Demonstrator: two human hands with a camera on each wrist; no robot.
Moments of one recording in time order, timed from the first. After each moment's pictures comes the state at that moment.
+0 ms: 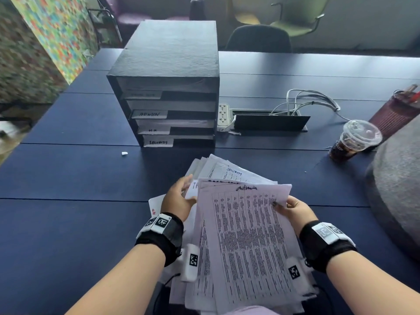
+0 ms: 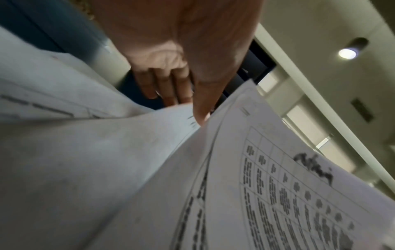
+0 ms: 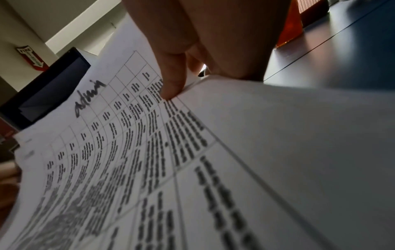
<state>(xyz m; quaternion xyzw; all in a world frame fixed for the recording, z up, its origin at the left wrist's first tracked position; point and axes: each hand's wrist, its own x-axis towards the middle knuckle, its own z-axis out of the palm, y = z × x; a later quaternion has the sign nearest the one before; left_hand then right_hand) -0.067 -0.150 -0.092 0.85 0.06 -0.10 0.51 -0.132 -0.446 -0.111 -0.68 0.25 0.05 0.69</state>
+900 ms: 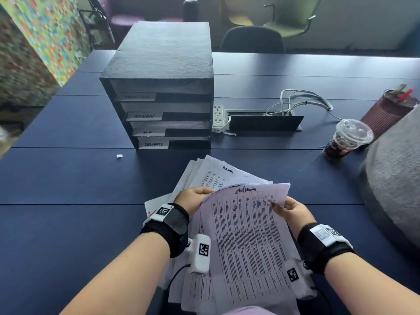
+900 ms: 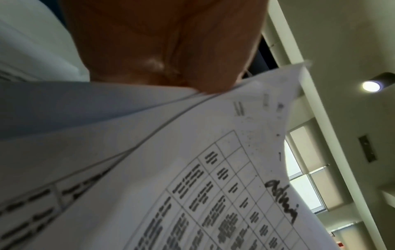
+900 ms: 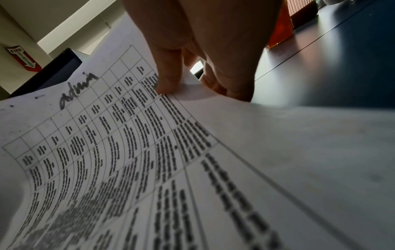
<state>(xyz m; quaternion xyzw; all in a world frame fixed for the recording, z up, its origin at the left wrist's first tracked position) -0.055 -0.178 -0.079 0.79 0.06 -0.25 0.55 -0.139 -0.448 -0.111 -0.69 0.24 0.03 0.68</state>
